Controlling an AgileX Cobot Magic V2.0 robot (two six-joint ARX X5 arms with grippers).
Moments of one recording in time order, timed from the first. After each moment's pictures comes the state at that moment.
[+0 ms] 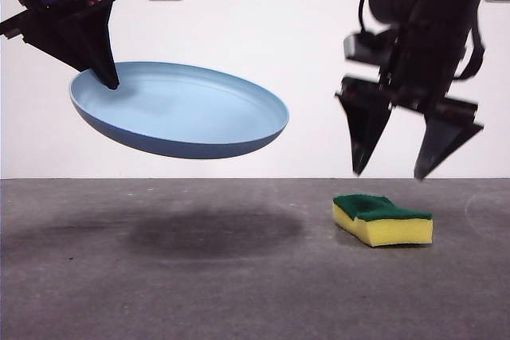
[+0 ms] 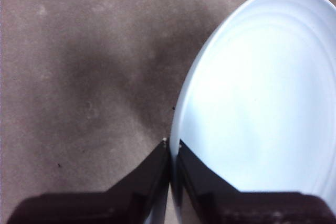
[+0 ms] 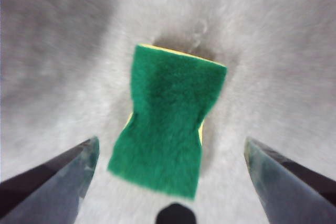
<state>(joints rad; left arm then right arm) -0.33 1.38 1.18 -0.69 0.16 -0.03 0.35 1.75 1.29 -0.76 -0.10 -0.06</state>
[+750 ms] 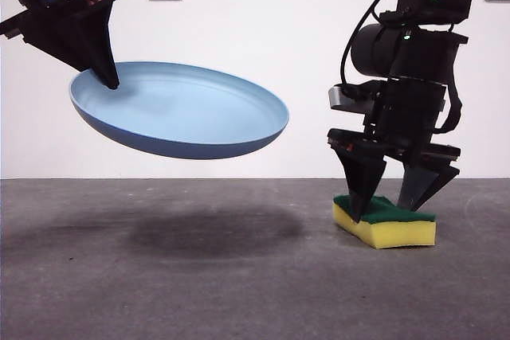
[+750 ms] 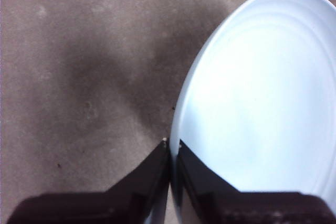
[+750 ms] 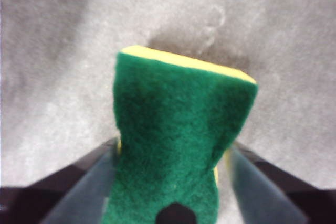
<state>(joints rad) -0.33 1.38 1.18 -0.69 0.16 -0.03 0.37 1.89 1.29 -0.69 -0.10 -0.06</state>
